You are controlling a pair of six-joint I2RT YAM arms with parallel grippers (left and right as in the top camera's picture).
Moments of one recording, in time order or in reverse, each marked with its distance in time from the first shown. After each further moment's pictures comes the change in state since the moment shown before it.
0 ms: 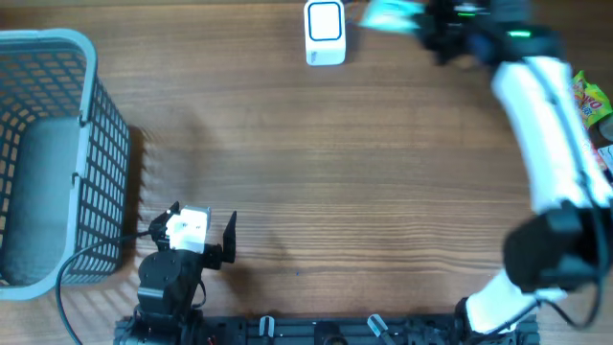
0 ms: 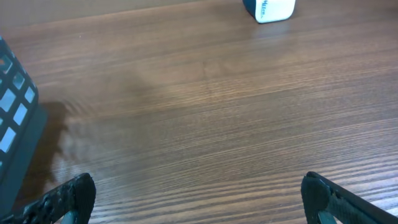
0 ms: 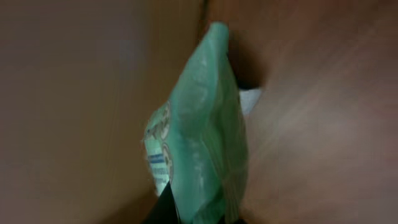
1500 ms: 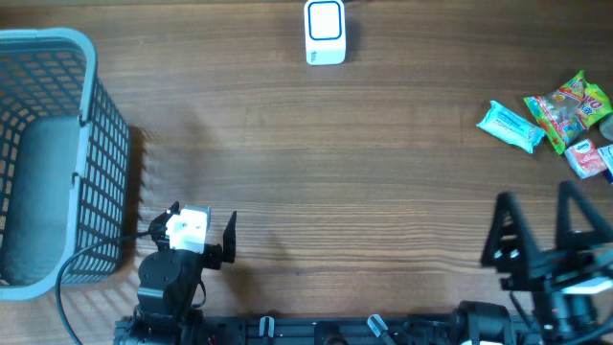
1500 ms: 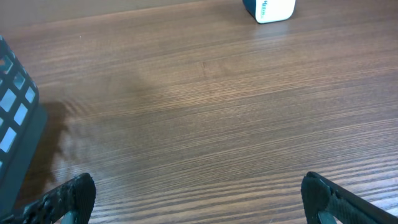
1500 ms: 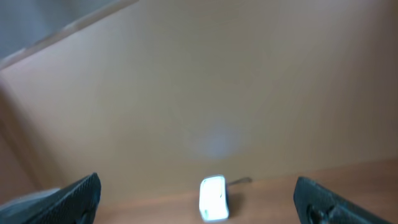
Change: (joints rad) left arm 0.000 -0.001 0.000 0.001 0.000 0.000; right arm -0.111 -1.634 -0.909 0.283 0.103 -0.890
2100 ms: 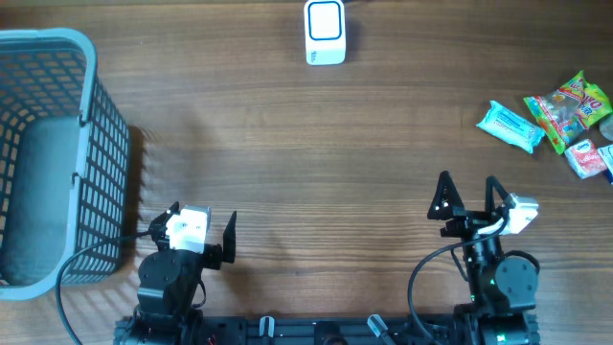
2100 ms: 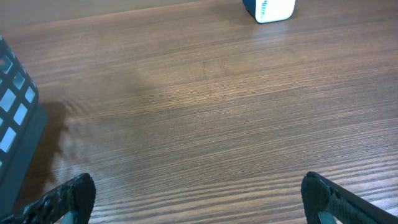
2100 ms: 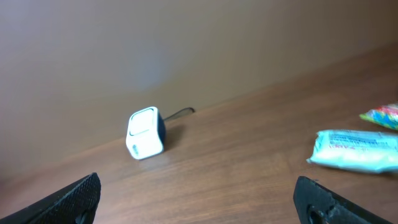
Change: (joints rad) left arm 0.000 0.000 0.000 0.000 0.000 0.000; right arm 0.200 -0.167 -0.828 0.449 0.345 -0.007
